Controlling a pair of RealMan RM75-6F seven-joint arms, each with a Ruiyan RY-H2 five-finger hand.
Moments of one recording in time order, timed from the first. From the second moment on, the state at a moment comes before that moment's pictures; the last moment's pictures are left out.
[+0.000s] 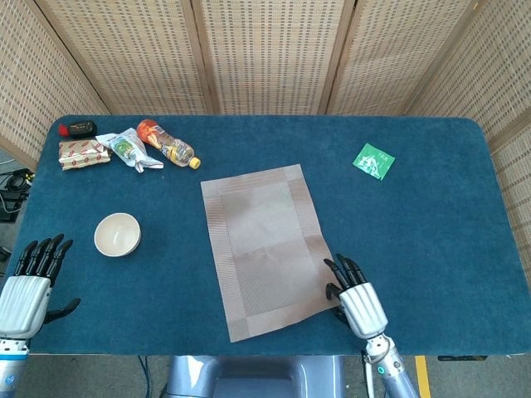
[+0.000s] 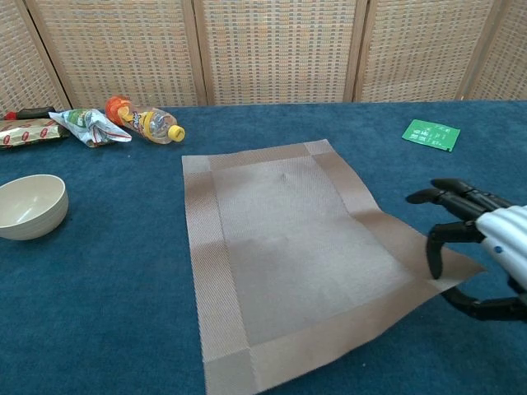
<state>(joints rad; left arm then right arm) -0.07 -1.18 0.01 -1.68 1.60 1.53 0.19 0.24 -1.77 -0.08 -1.18 -1.70 1.57 -0.13</state>
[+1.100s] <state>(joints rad) -0.07 -1.23 0.02 -1.65 1.66 1.57 0.19 0.48 -1.67 0.37 -0.99 -1.33 1.39 -0.26</state>
